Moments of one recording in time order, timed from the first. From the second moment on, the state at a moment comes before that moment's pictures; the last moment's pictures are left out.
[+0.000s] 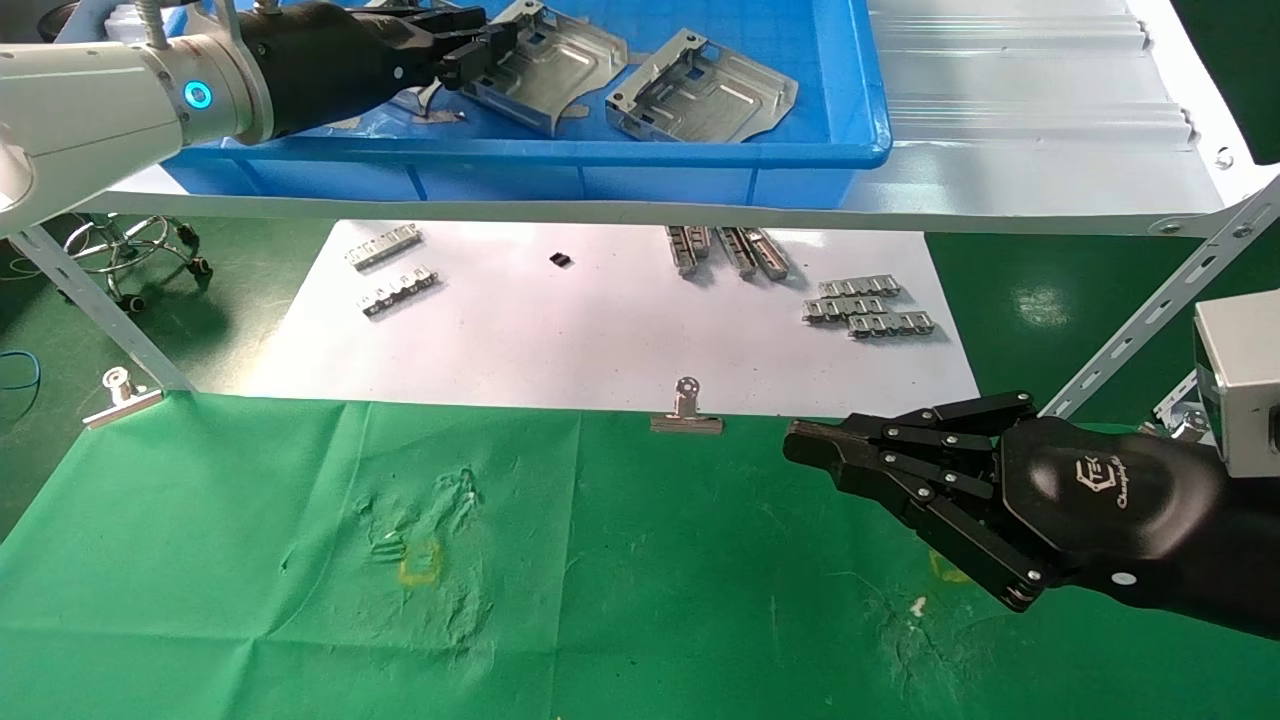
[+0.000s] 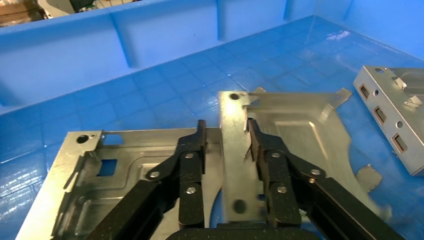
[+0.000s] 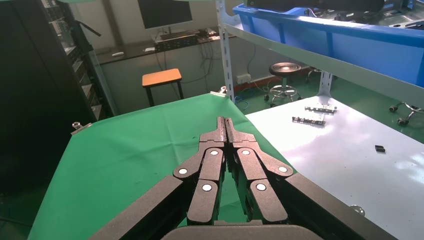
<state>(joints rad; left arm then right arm) -1.98 1.29 0.49 0.00 1.22 0.85 0.08 1.04 -0.52 -0.40 1.18 -0.59 -1.36 0.10</state>
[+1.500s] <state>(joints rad) -1.99 1.09 0.44 -0.10 1.14 1.37 0.22 1.04 -0.52 -0.40 1.18 -0.59 -1.36 0.10</state>
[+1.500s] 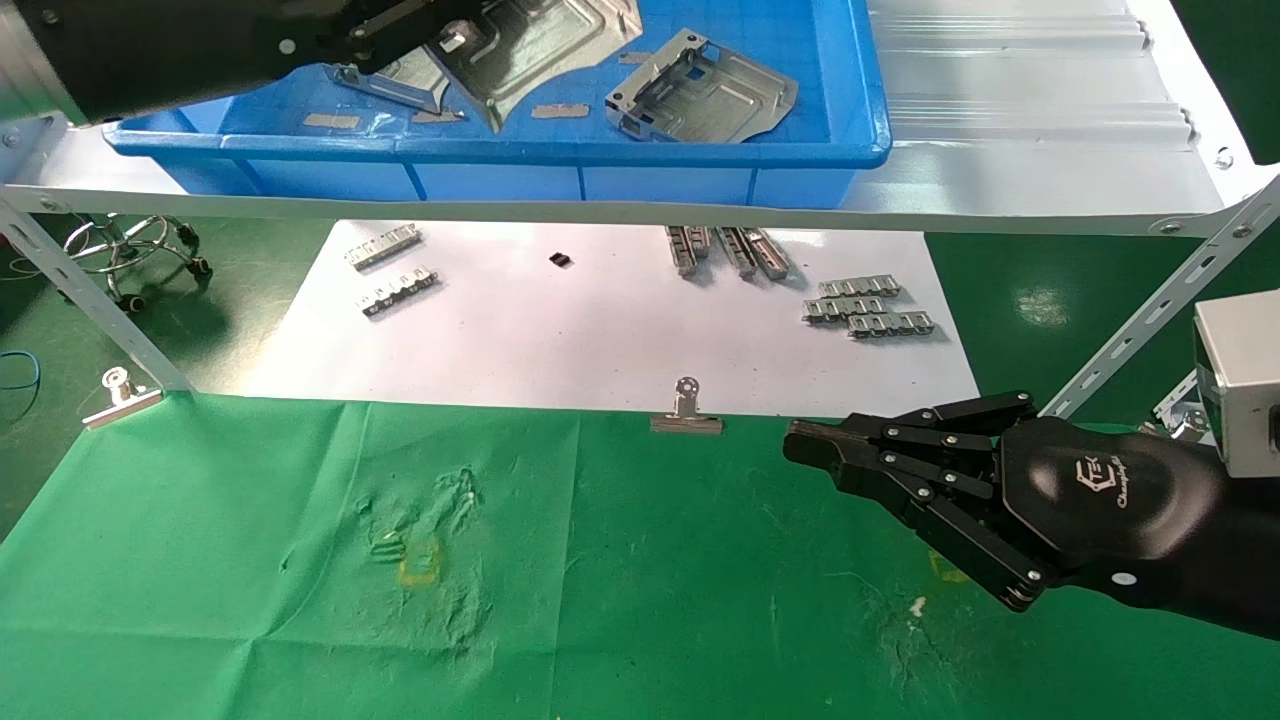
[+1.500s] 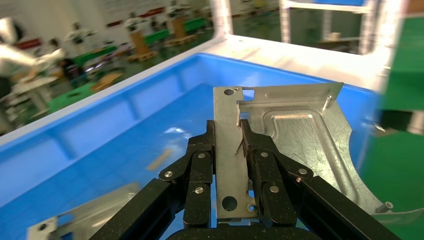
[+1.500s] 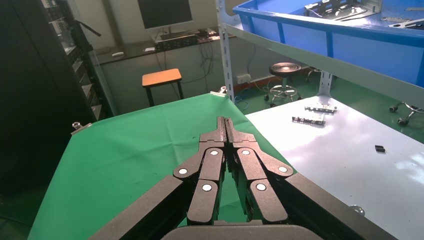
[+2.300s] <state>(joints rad) -1.78 0.84 0.62 -0.44 1.11 1.60 0.42 1.04 -0.52 -0.40 1.18 -0.59 -1.36 0.10</state>
